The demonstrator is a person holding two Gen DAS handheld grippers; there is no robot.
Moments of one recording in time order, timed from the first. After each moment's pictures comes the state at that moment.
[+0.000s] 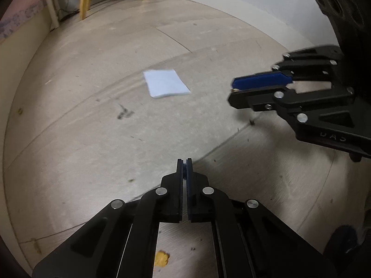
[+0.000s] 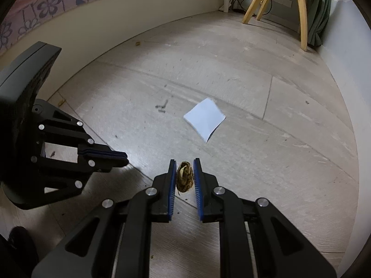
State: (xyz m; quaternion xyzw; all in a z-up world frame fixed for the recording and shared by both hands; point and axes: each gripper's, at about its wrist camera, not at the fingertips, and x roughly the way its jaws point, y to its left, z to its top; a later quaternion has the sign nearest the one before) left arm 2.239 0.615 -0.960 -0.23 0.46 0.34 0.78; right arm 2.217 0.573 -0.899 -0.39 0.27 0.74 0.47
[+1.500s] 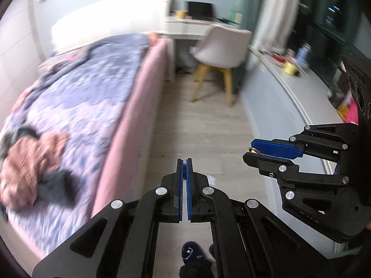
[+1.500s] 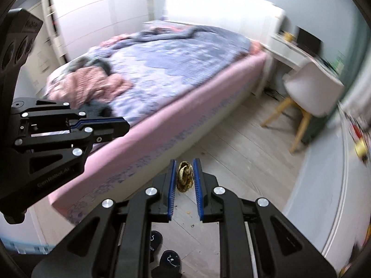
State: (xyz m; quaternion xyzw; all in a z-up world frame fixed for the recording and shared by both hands) left arm 2.066 0.467 -0.149 -0.30 0.31 0.60 0.67; right arm 2.063 0.468 -0.164 -0.41 0.19 0.81 0.37
